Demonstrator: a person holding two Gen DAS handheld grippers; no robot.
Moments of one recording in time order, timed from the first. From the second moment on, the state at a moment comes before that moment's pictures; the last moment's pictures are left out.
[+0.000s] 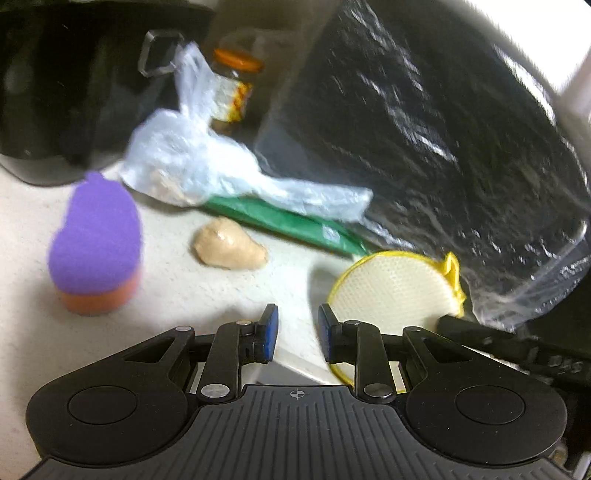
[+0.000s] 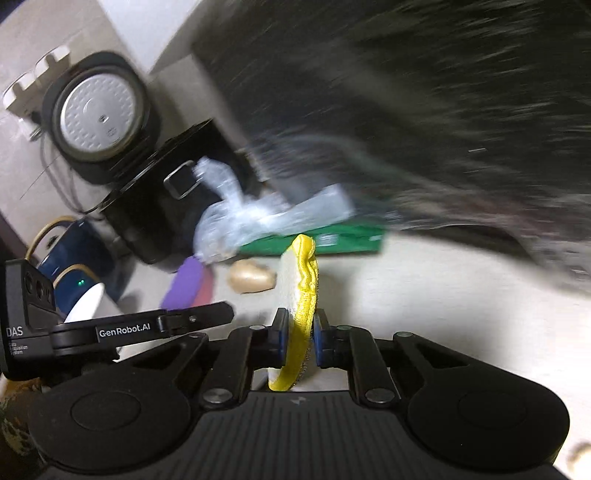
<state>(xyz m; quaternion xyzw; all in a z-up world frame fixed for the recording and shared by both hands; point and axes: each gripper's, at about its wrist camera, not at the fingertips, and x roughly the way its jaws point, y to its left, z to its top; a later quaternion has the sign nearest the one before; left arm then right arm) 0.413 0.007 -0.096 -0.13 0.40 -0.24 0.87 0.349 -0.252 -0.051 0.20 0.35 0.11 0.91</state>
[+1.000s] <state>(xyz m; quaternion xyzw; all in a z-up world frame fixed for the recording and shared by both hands) 0.475 0.100 -0.101 -0.14 0.36 -0.05 0.92 0.349 -0.261 -0.078 0.19 0.38 0.10 0.90</state>
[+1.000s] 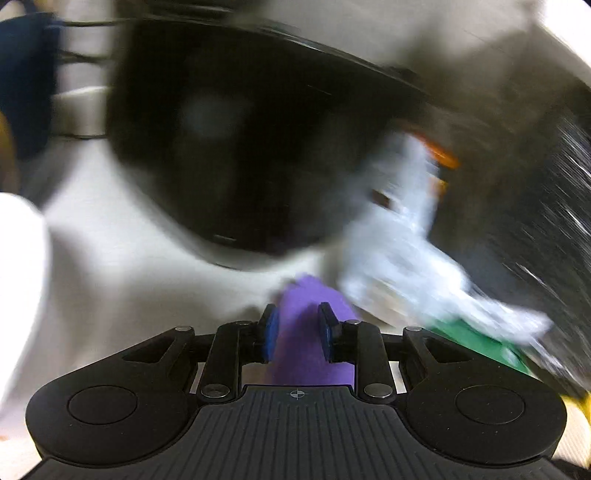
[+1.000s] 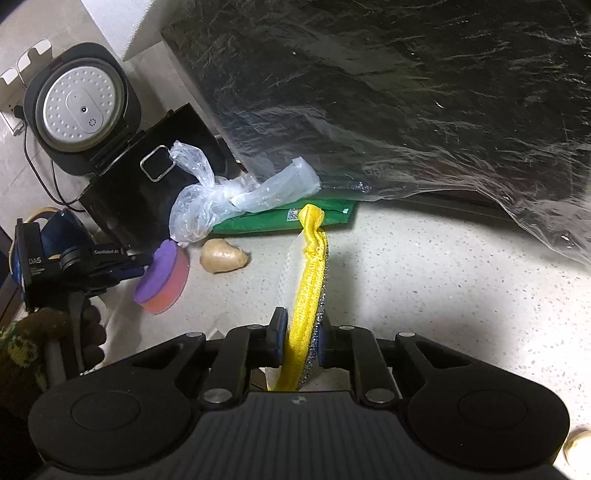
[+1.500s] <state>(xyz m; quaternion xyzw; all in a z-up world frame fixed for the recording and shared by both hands) 0.421 -0.005 -0.095 0.16 0.34 -0.12 0.92 0.340 -0.258 -0.077 0.18 0.38 0.09 0.90</state>
